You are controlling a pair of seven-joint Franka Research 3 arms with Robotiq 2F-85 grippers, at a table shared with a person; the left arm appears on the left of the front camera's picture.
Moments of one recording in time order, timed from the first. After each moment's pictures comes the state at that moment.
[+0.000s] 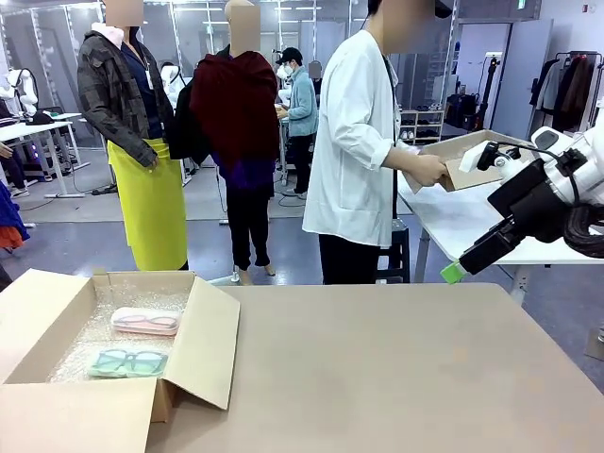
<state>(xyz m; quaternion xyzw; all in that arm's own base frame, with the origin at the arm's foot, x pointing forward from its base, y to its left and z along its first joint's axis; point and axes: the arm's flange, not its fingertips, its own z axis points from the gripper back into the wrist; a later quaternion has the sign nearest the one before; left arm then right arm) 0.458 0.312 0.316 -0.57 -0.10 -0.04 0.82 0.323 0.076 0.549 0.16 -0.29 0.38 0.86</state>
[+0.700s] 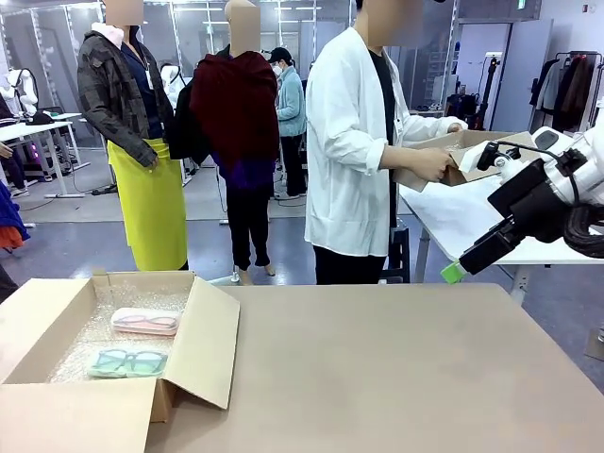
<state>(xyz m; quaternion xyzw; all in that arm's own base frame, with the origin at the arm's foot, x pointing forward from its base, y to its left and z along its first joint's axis) 0.453 0.317 0.327 -0.55 -0.11 -0.03 0.83 0.323 0.076 0.549 0.16 -0.29 0.38 0.86</state>
